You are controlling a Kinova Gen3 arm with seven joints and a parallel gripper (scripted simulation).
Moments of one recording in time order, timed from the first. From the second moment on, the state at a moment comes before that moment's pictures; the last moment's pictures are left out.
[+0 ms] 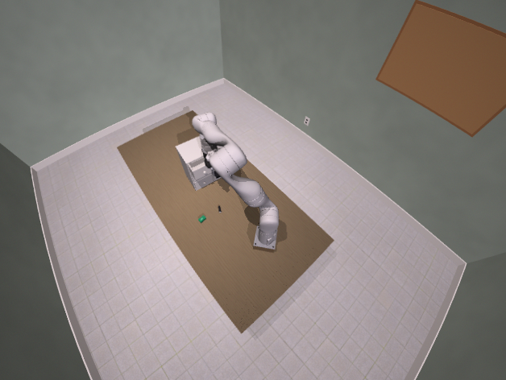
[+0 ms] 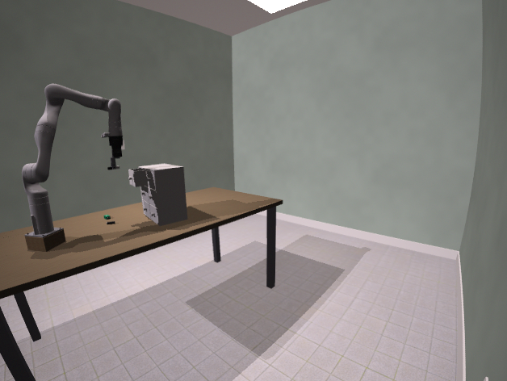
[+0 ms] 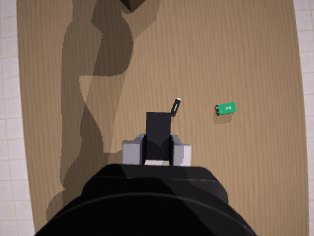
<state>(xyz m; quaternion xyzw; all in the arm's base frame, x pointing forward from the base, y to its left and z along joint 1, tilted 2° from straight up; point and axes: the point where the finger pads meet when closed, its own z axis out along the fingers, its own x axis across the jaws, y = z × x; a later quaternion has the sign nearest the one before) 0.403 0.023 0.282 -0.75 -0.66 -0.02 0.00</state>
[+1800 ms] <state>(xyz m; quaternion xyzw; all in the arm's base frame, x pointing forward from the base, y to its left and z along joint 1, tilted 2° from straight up) 0.406 0.010 0.291 -0.76 -0.64 -0.07 -0.07</state>
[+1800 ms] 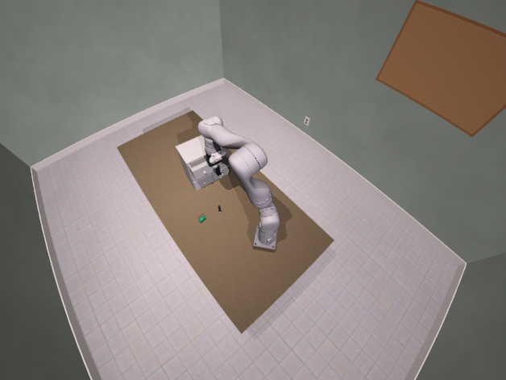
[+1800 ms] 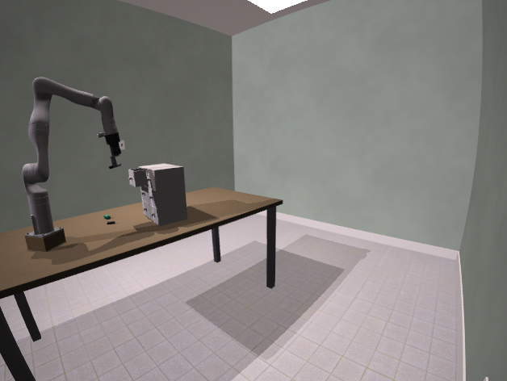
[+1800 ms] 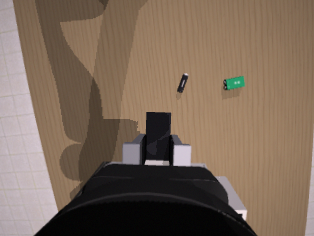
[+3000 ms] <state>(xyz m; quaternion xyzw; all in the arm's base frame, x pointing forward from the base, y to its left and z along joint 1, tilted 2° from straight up) 0.403 0.027 0.293 -0.71 -0.62 -0.22 -0.24</state>
